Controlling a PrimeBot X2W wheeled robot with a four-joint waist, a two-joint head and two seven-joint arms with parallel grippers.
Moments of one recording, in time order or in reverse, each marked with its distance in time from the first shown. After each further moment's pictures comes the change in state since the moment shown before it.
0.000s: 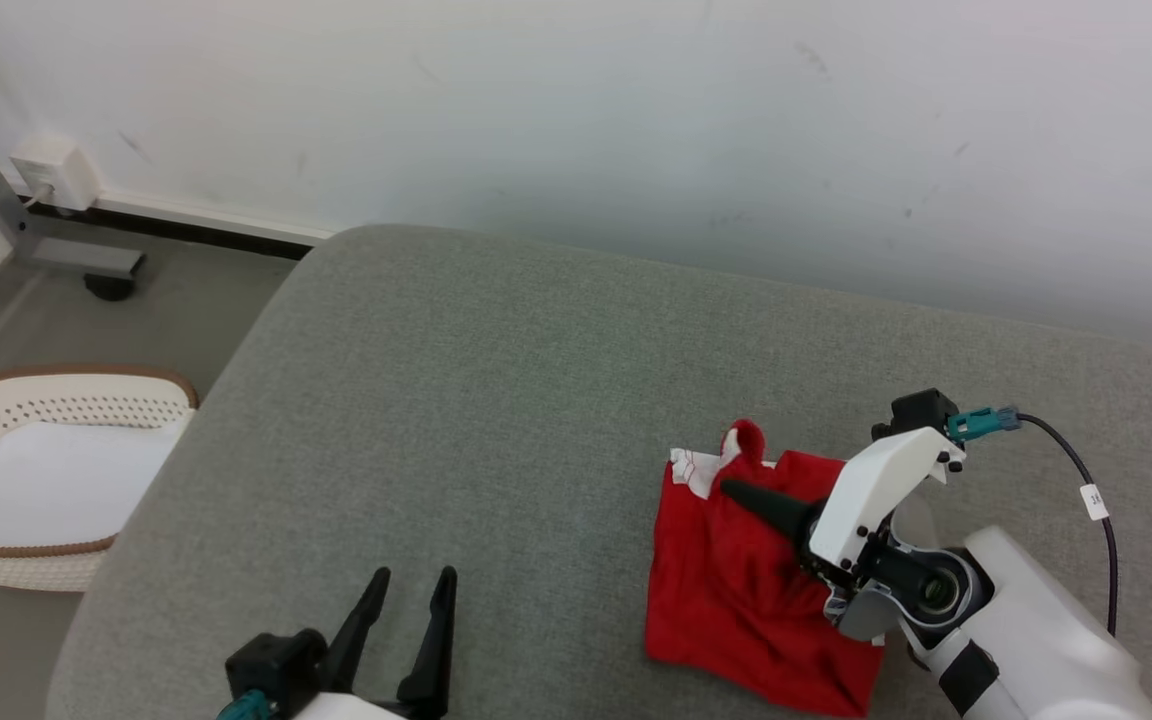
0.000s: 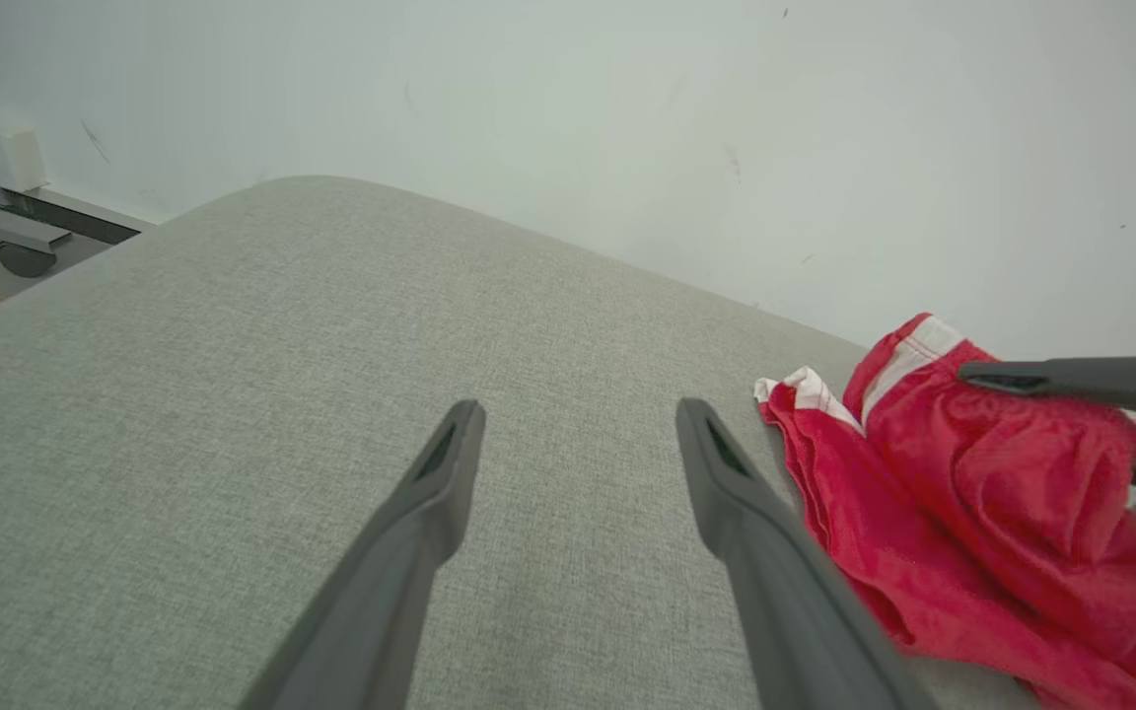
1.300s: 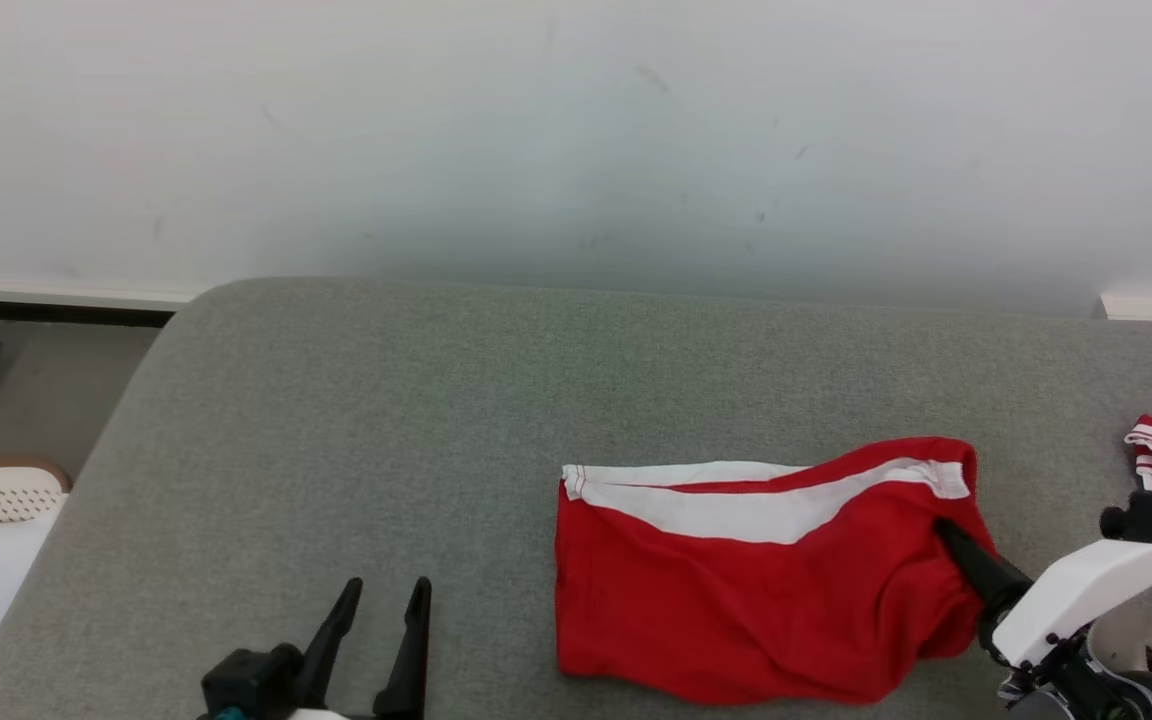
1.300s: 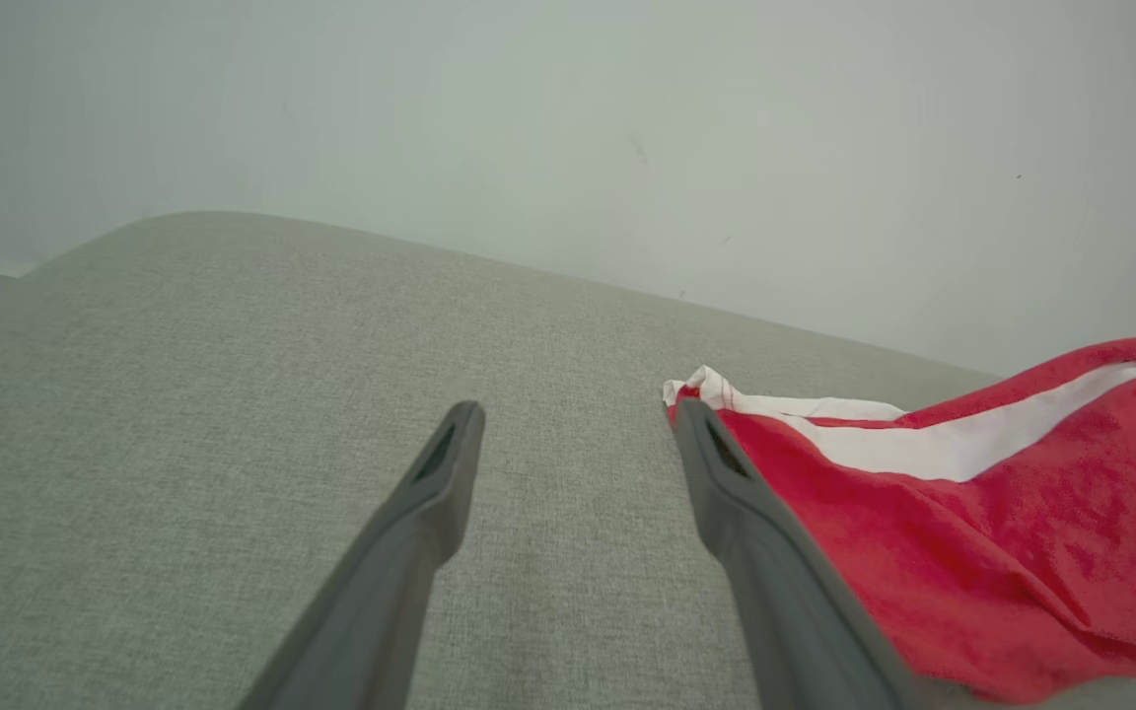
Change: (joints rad) left arm 0.041 0.015 0.044 -0.043 0.052 0.003 0.000; right arm 0.425 -0.103 -0.460 -0.461 -0.361 0.000 -0.115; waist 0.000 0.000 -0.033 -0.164
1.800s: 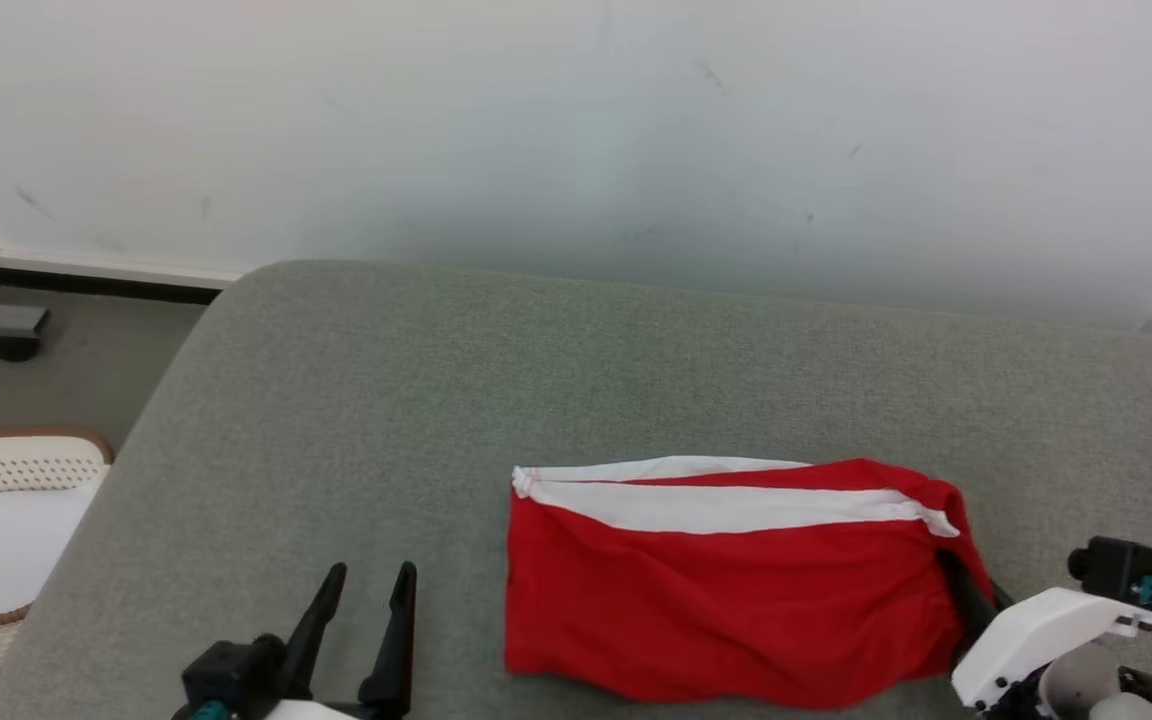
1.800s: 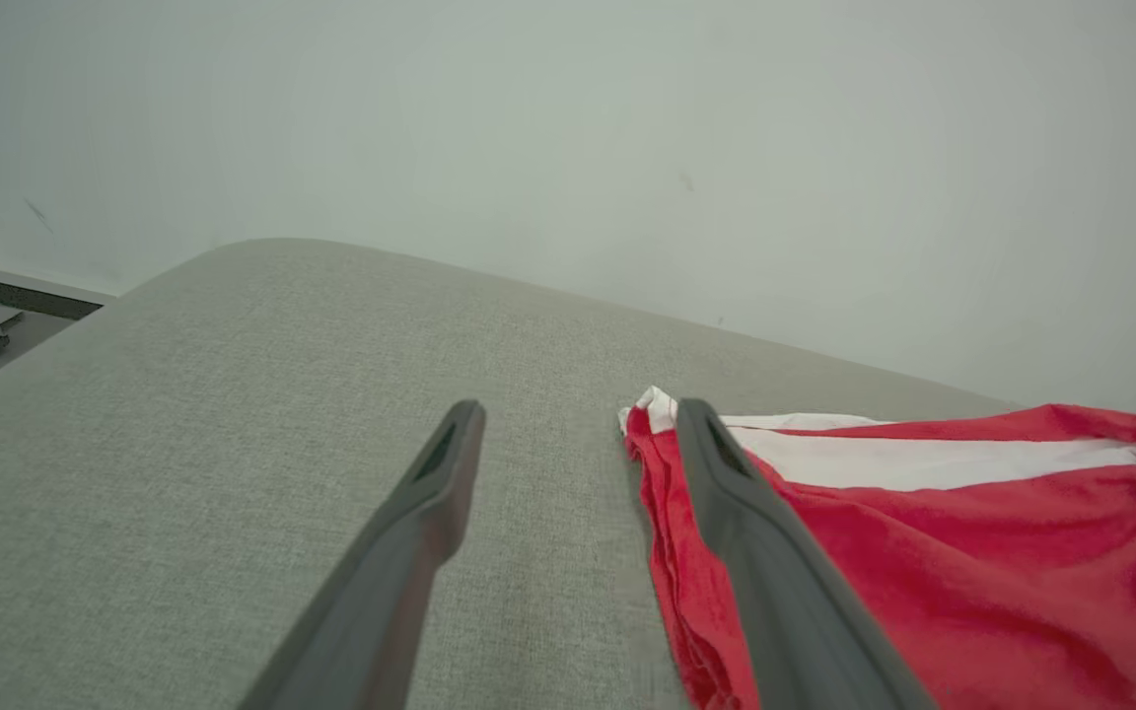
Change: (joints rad) left arm -0.002 0.009 0.015 -0.031 -0.001 0.004 0.000; right arm -0.048 0.061 0.121 0.253 -0.219 0.000 -0.301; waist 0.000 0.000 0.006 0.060
